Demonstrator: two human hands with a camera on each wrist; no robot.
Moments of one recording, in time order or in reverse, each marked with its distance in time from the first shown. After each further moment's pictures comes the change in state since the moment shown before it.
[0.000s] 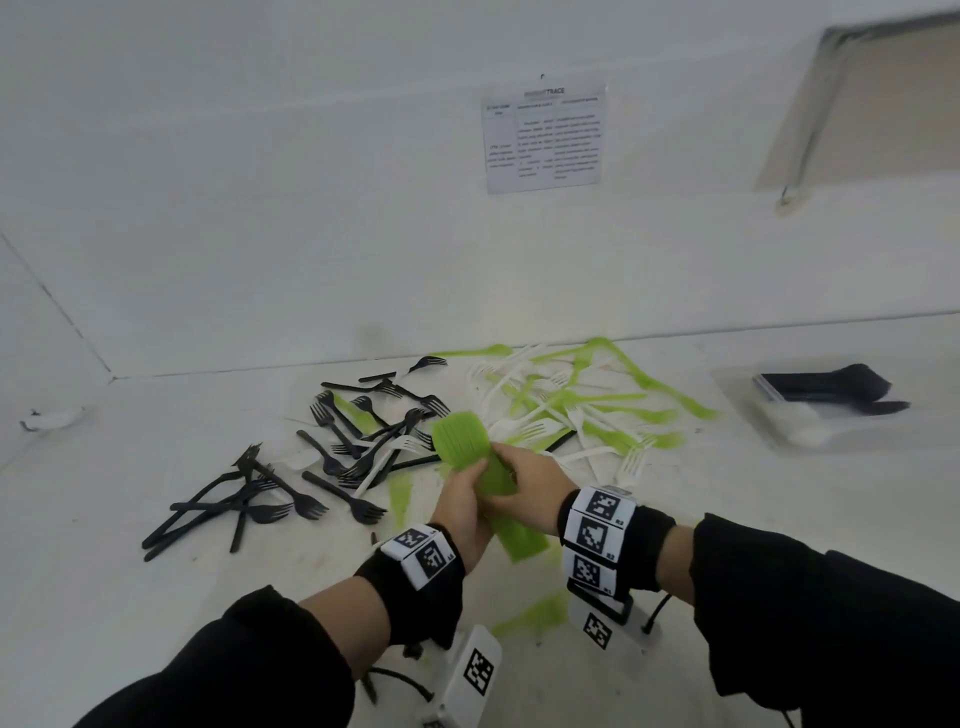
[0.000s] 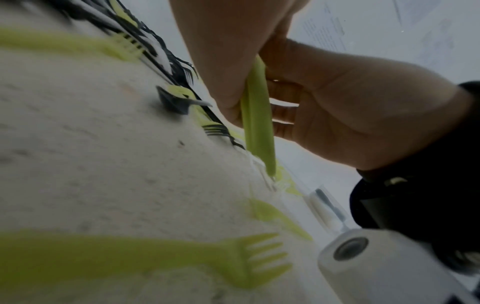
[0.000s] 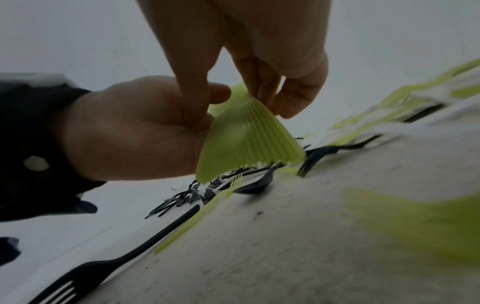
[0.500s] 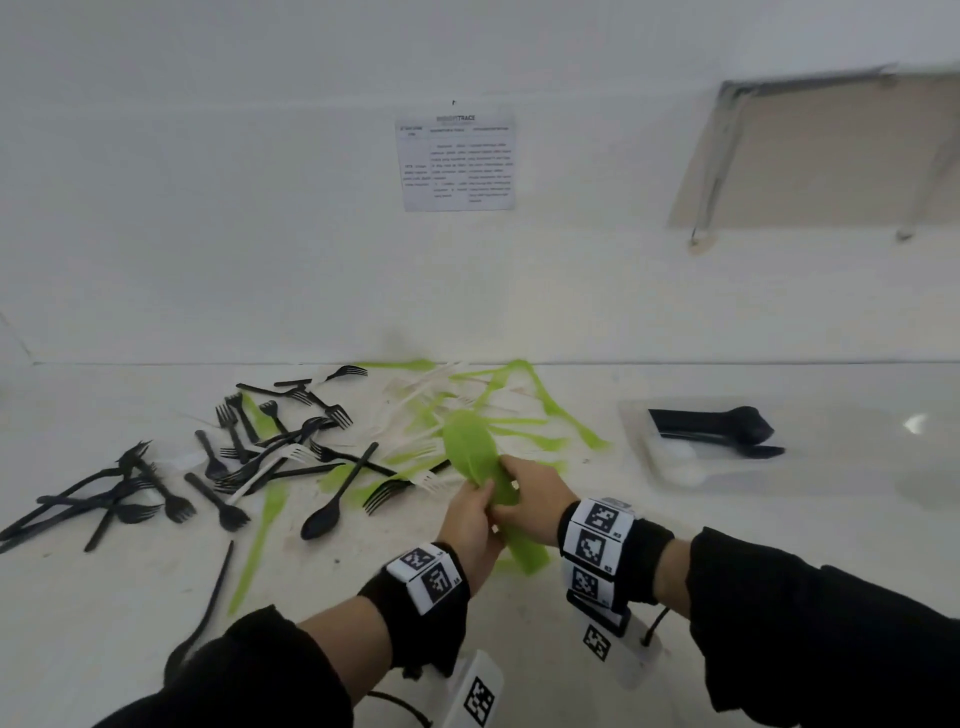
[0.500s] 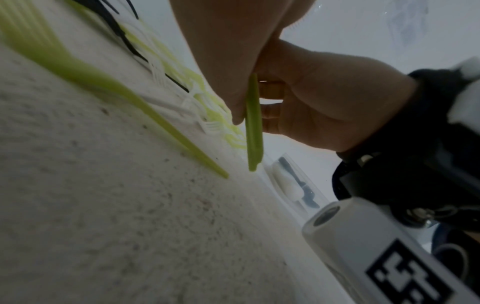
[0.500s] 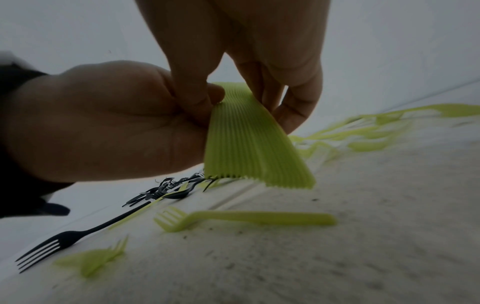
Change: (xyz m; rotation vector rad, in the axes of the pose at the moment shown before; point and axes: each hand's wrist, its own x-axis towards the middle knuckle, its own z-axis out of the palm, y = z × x) left_hand -0.008 -0.082 0.140 0.002 -0.067 0.036; right_hand -0.040 0.101 -0.109 -0.088 -0.006 0.066
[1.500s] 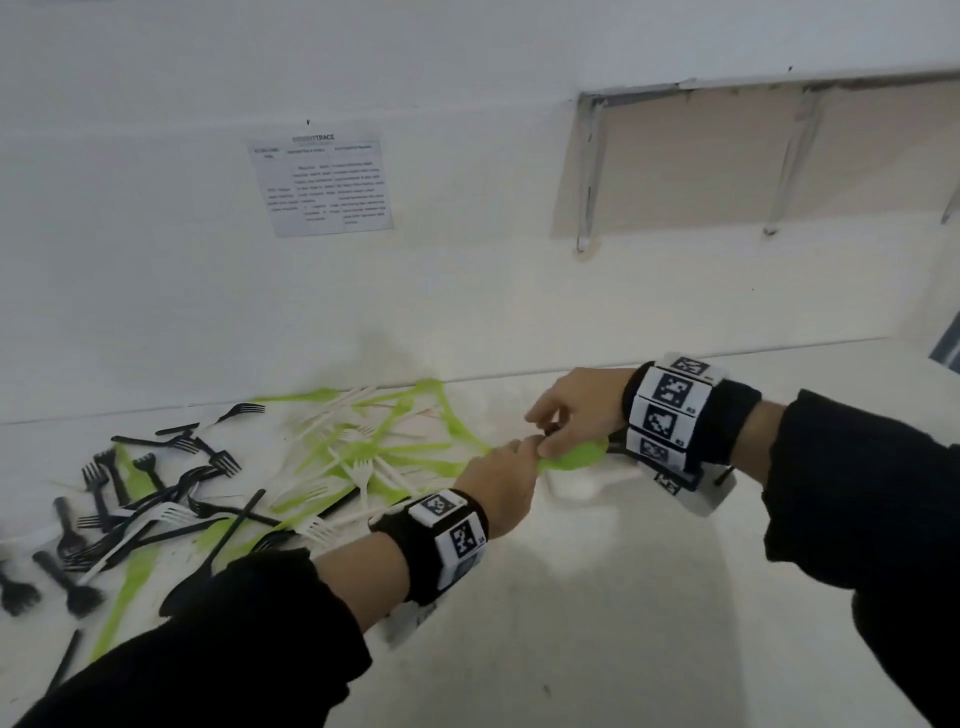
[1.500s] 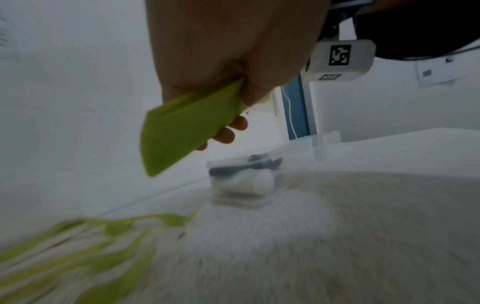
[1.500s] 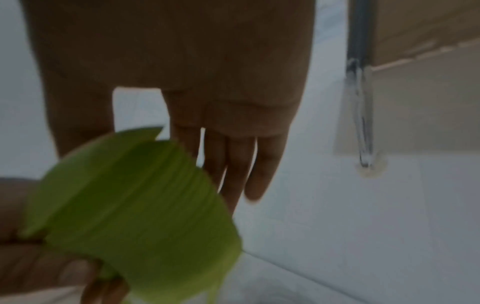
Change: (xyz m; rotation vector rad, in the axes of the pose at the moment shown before) left_hand 0.039 -0.011 0.143 1.849 -0.353 0.705; right_hand -0.005 0.063 -0.209 -0.587 -0.304 0.014
